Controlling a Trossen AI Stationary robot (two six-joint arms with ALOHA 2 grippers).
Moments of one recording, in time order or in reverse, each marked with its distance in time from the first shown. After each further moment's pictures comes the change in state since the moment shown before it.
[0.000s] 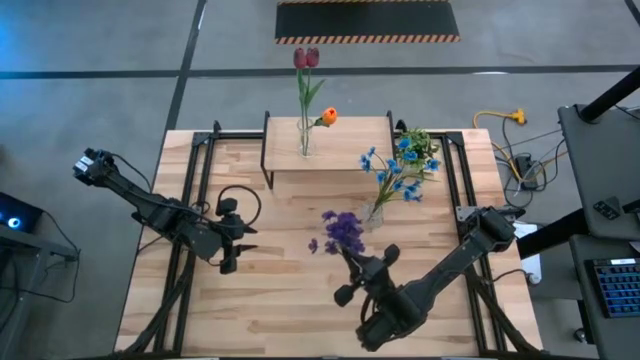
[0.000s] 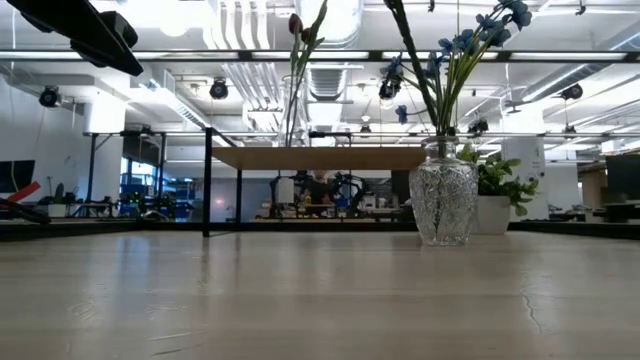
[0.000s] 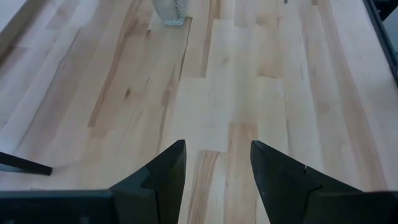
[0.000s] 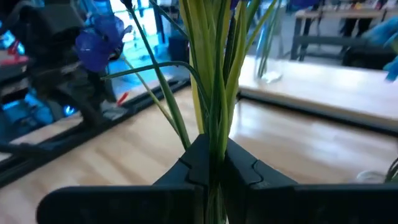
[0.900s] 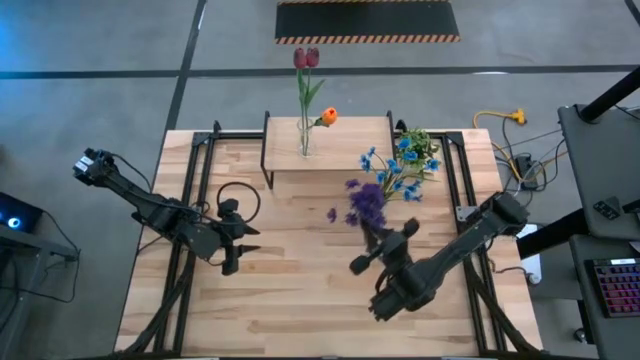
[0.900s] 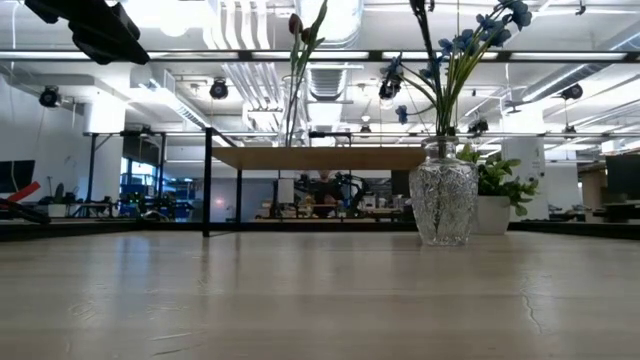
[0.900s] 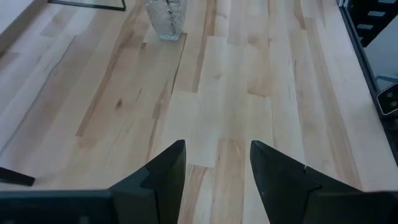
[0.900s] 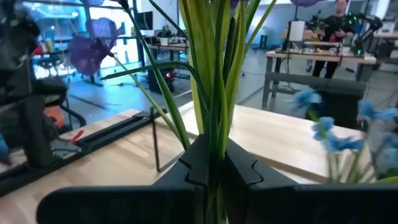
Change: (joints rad) left arm 0.000 0.001 0.000 0.067 -0.003 -0.028; right arm -0.065 -0.156 -0.147 -0.303 0.125 0.222
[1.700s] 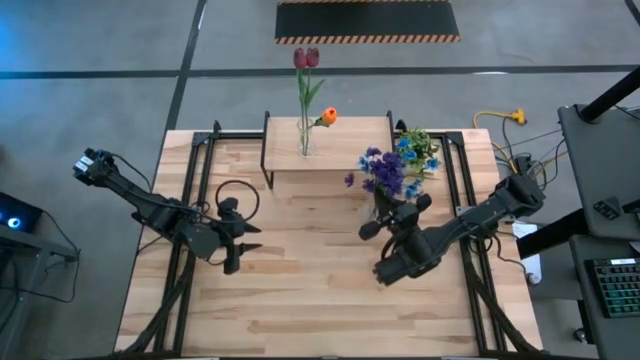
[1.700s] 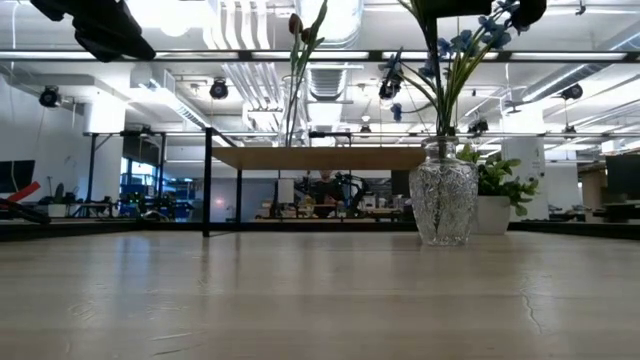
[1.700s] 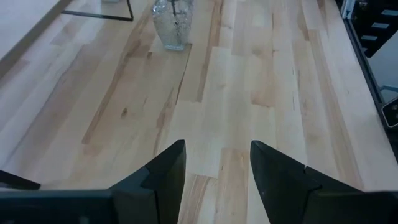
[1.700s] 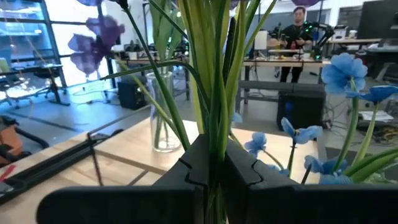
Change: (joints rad) left arm 0.000 0.000 0.000 0.025 -0.036 0.002; right arm -0.136 -0.208 -0.273 0.132 0.052 -0.041
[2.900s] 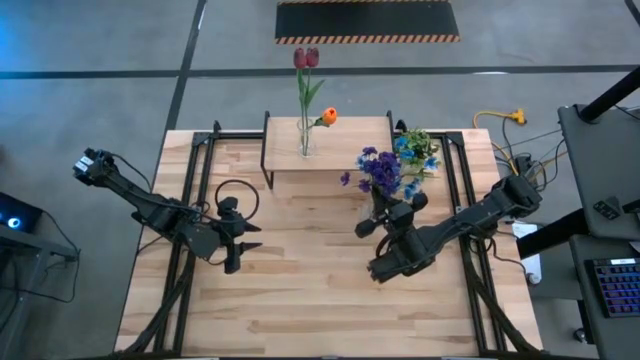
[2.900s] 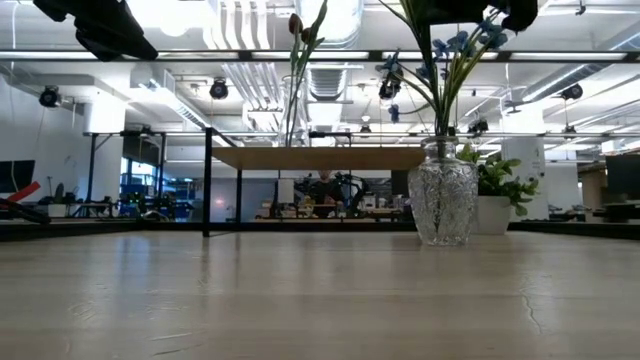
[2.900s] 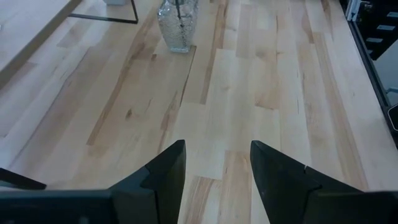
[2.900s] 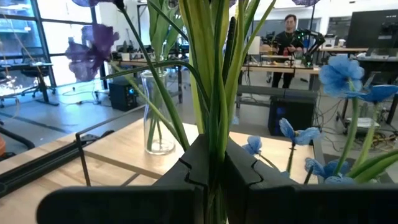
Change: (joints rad) left arm 0.000 0.000 0.000 0.000 -0.018 0.001; right arm -0.030 0.032 0.003 0.033 0.002 -0.038
